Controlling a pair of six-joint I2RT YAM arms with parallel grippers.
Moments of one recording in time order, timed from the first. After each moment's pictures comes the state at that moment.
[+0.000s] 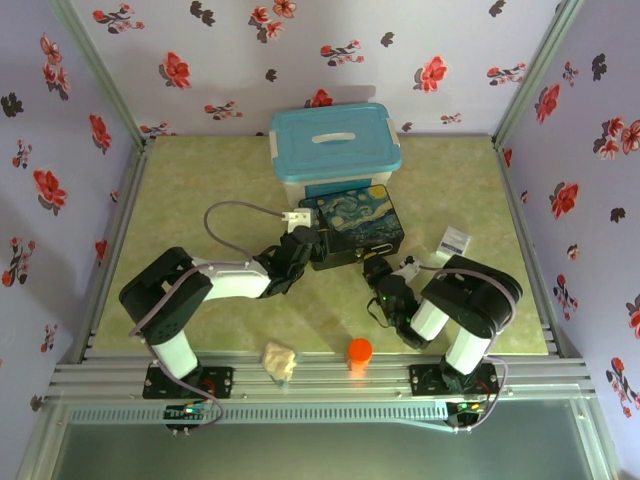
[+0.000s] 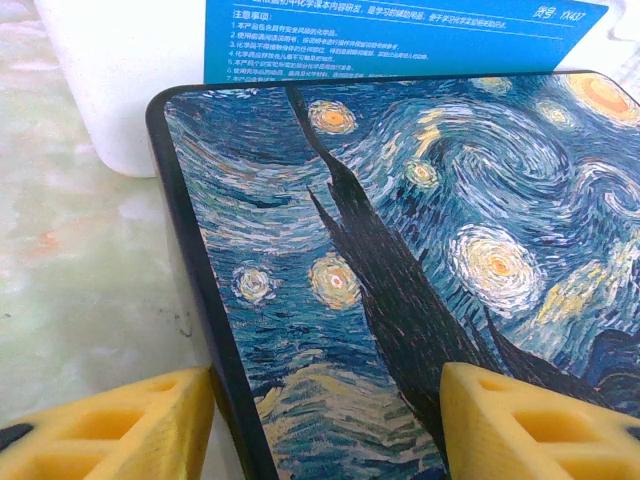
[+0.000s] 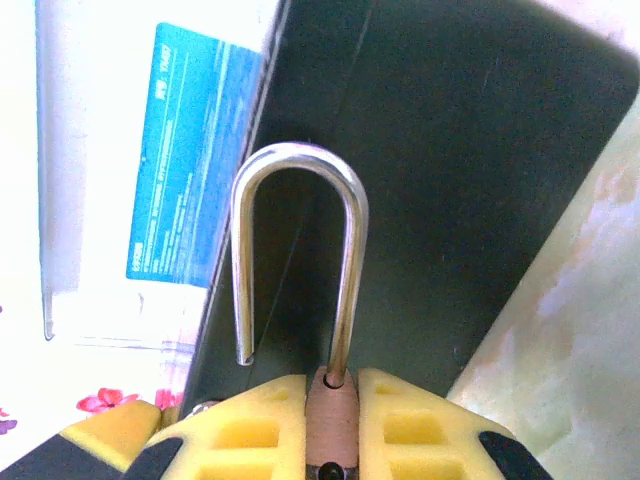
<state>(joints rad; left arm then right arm) -0.89 1.72 0.80 0.36 -0.45 -0.58 0.82 1.72 0.15 1.28 0.52 1.39</state>
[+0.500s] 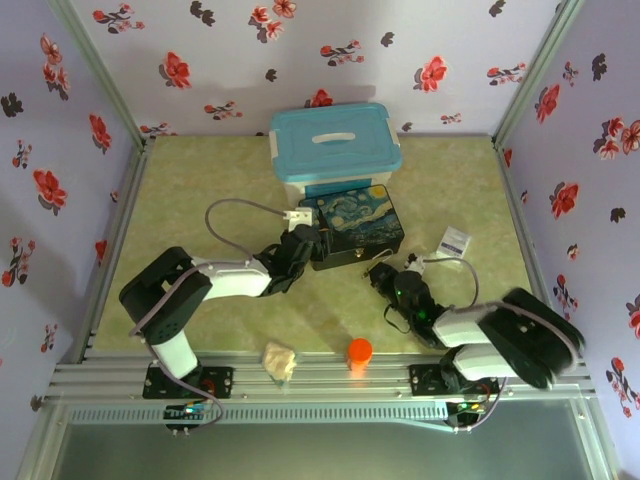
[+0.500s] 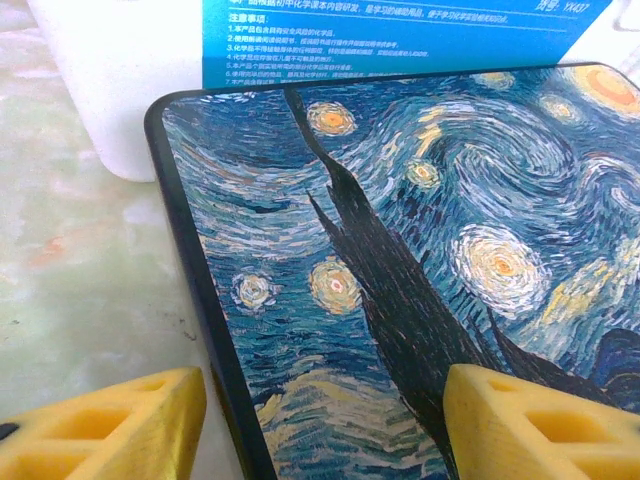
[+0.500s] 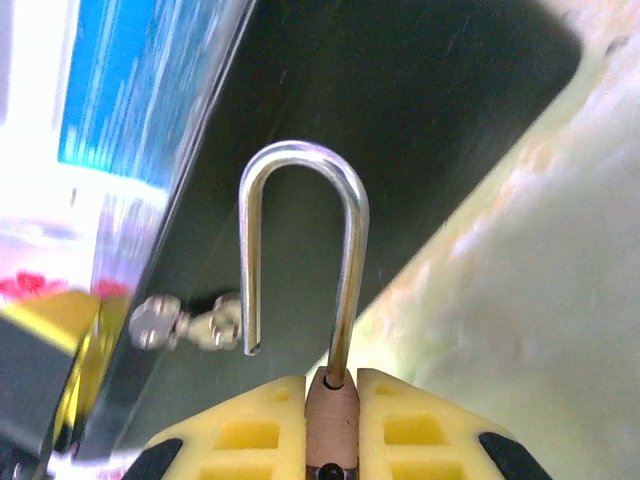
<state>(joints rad) -0.89 1.72 0.83 0.32 -0.45 -0.56 0.71 1.27 0.10 0.73 0.18 1.21</state>
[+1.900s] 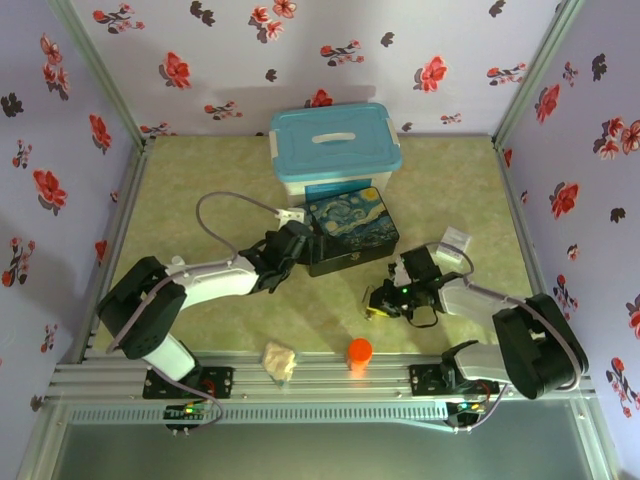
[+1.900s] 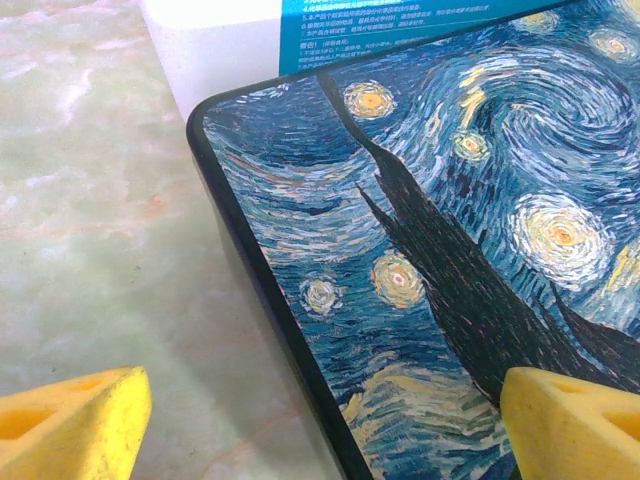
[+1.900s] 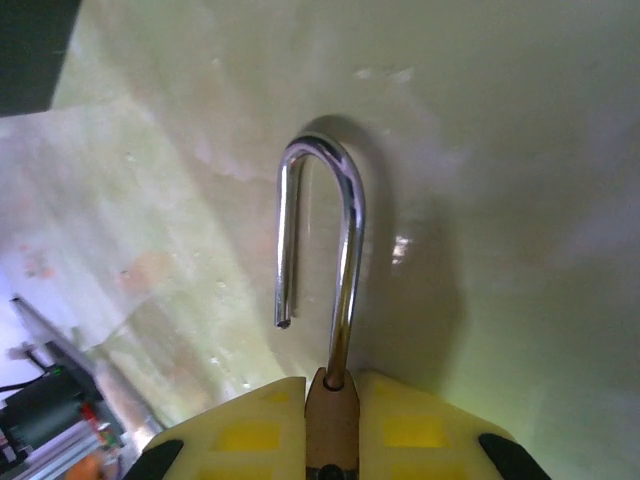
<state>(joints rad) -0.85 1.59 0.83 0.06 -0.42 -0.51 0.42 1.28 0.41 -0.29 -0.60 0.73</state>
